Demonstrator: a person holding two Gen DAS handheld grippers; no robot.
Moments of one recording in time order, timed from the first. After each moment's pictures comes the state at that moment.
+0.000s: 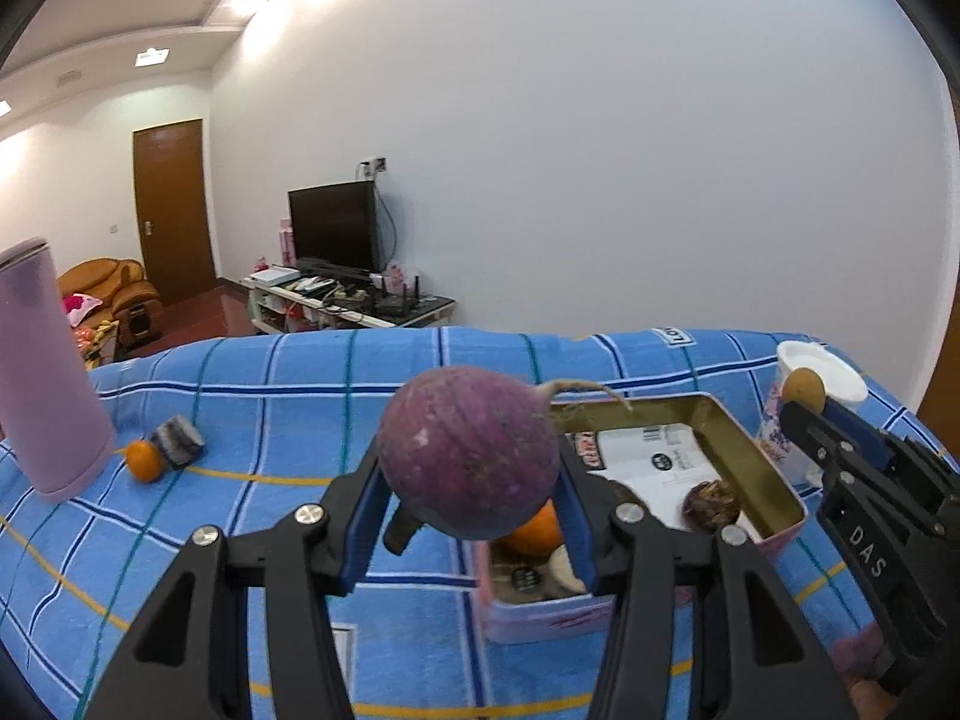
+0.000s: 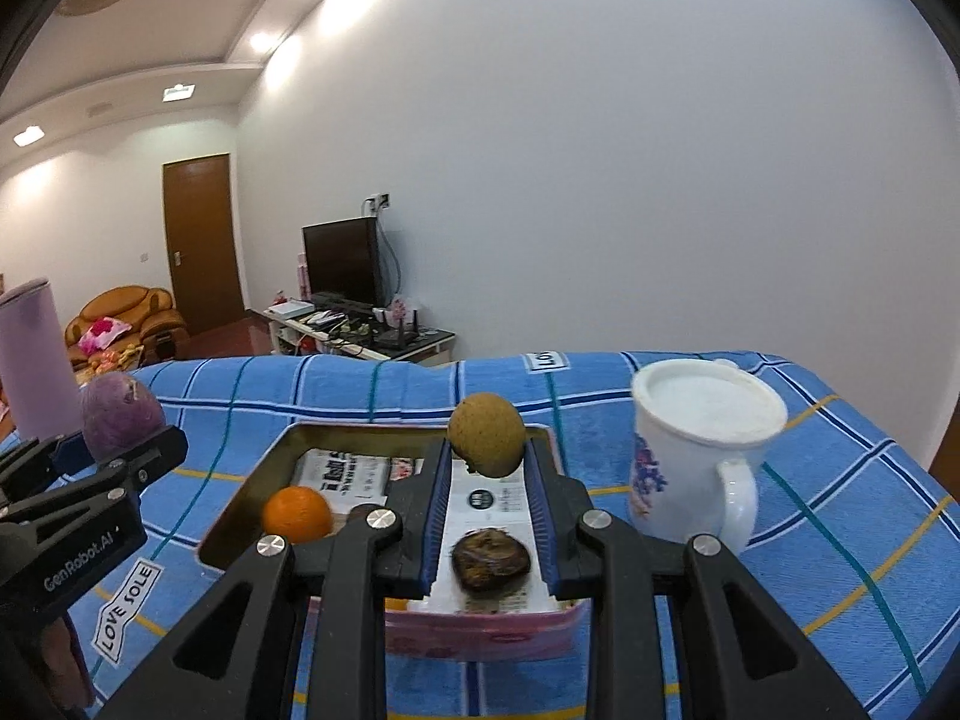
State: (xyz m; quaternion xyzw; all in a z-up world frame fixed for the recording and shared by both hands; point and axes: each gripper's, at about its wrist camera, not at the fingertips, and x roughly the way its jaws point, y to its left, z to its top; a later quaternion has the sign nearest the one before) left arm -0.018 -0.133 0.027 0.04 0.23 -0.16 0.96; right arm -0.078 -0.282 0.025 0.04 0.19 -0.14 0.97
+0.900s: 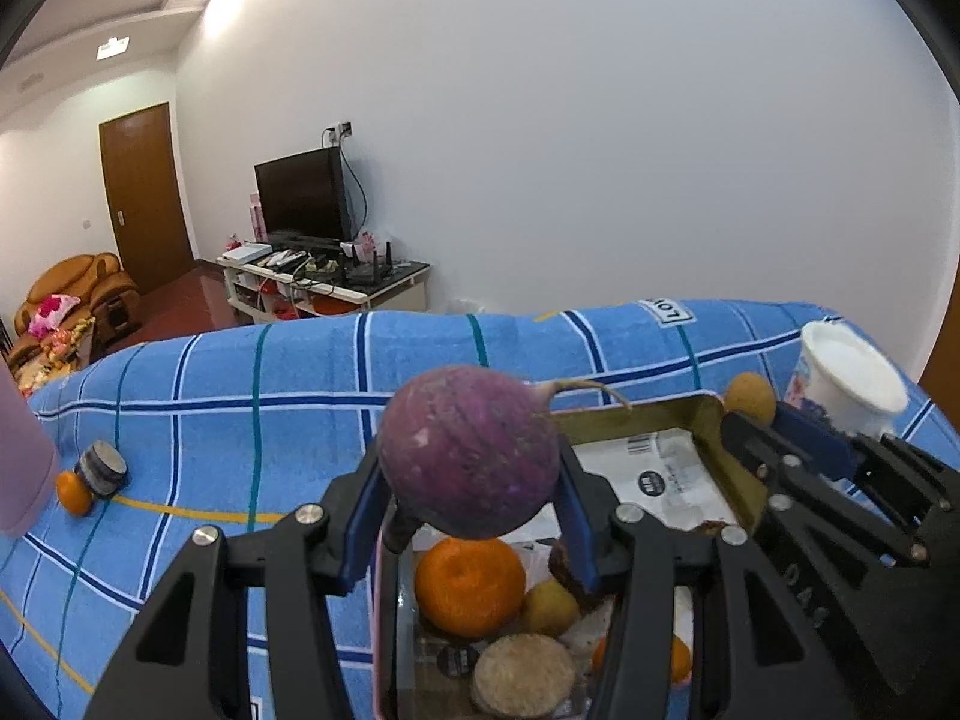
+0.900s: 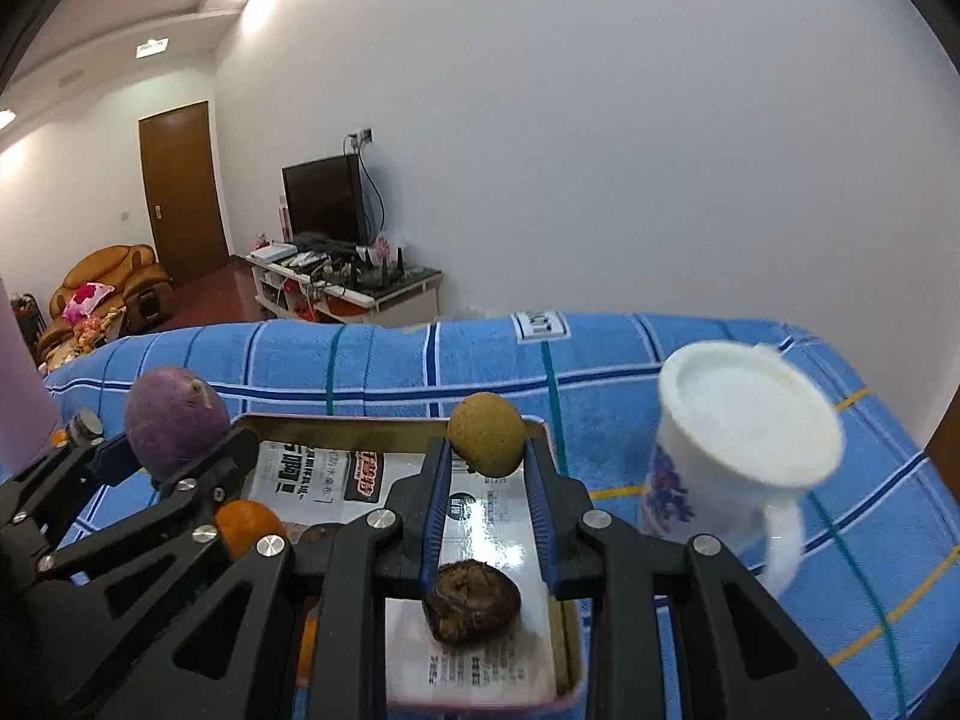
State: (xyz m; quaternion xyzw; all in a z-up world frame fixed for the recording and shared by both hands) left arm 0.031 -0.198 0.013 0.07 0.28 -0.17 0.94; right arm -0.006 -0.307 0.016 0.05 0.29 -0.15 0.94
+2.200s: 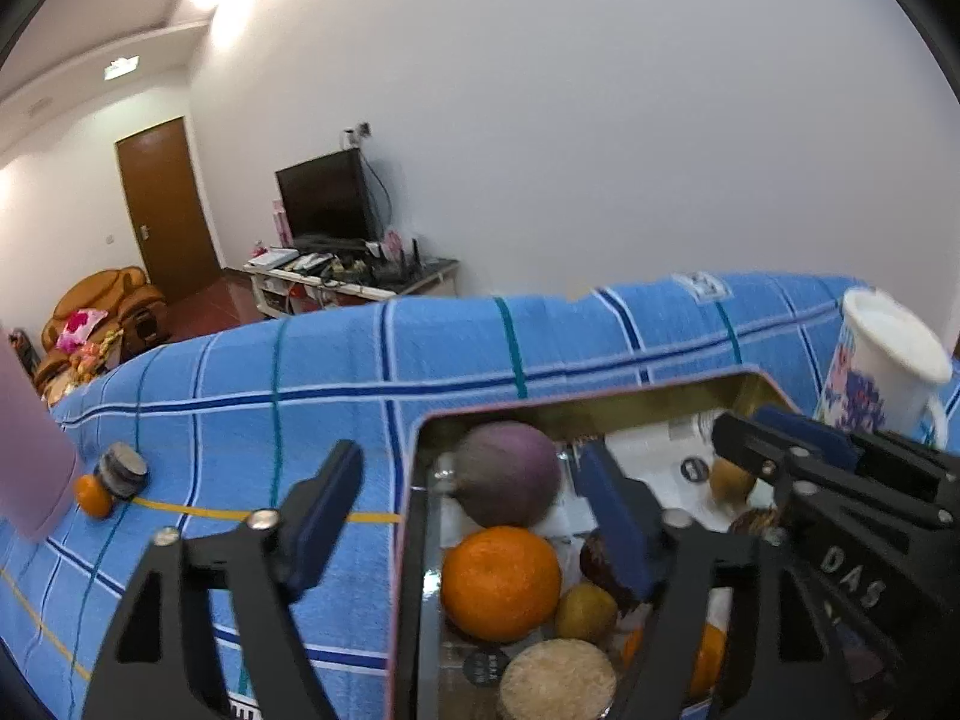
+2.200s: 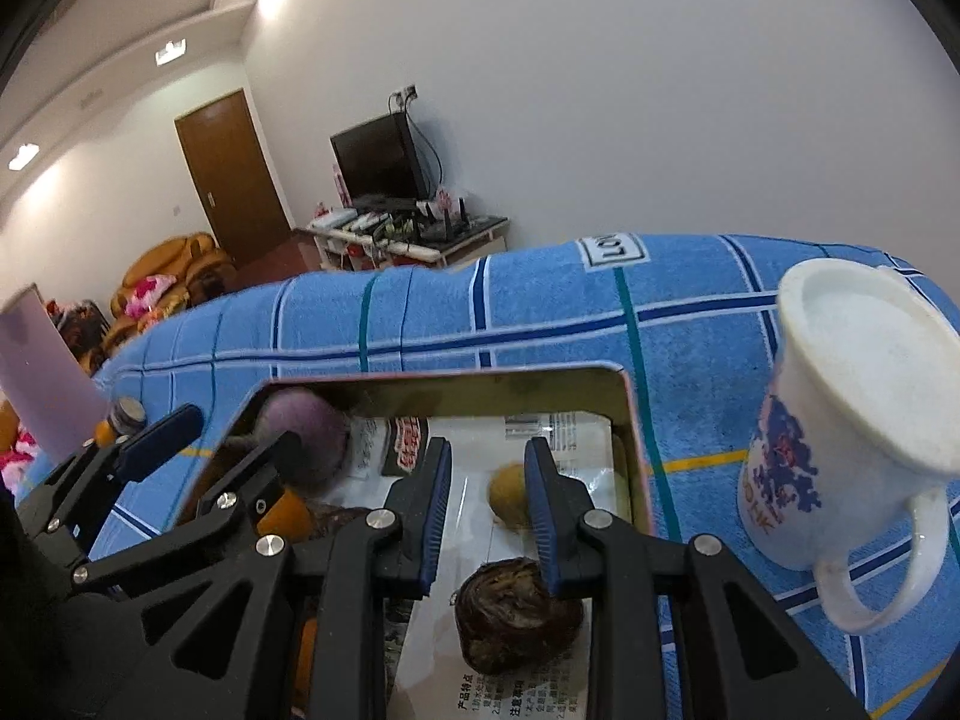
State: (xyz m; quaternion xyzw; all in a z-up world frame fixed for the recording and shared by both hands) left arm 0.039 -0.199 0.004 0.08 0.27 -0.14 0.95; right arm 0.012 -0.337 -0.011 0.12 0.31 -0.04 0.94
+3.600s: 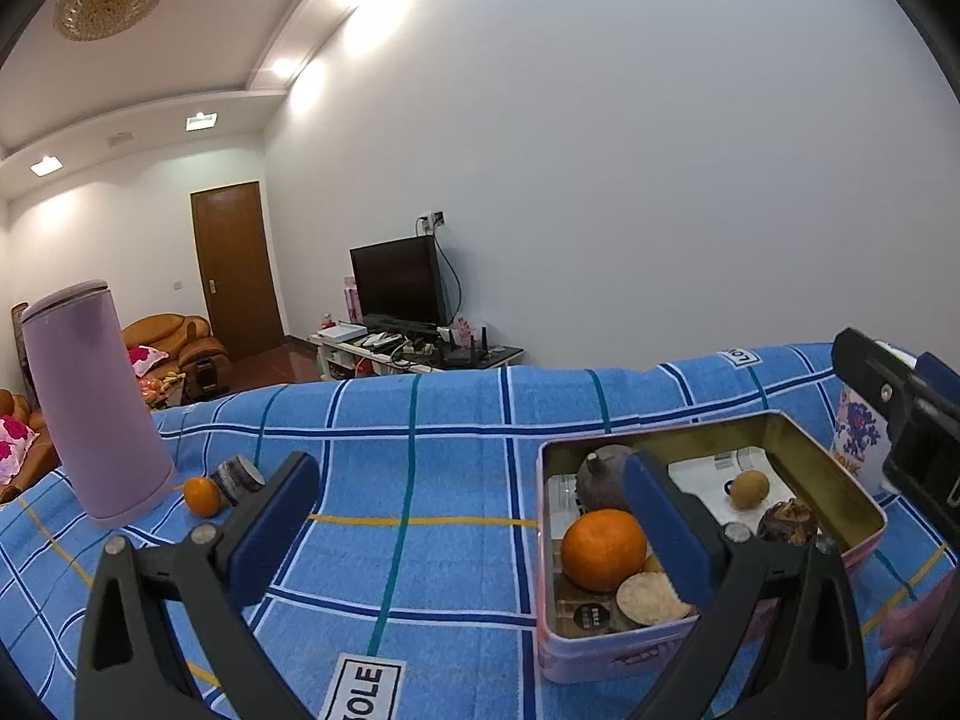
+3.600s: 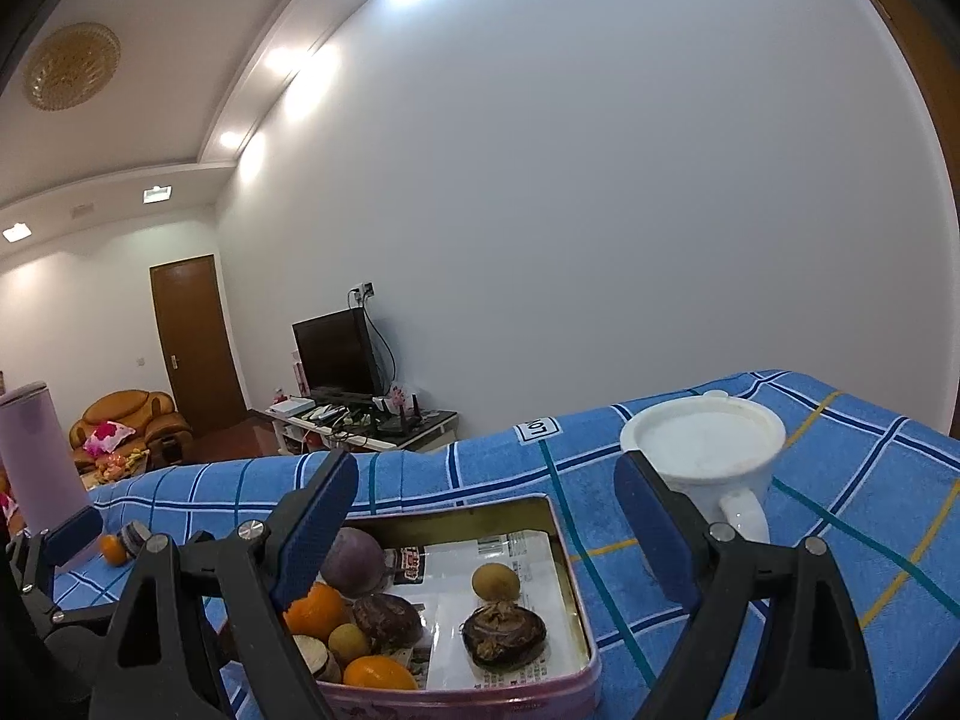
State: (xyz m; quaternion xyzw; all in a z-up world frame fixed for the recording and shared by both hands) left arm -0.024 -0.137 0.016 0.07 0.15 -0.08 0.98; right arm -0.091 -0.294 0.028 0.09 0.08 -0.15 0.98
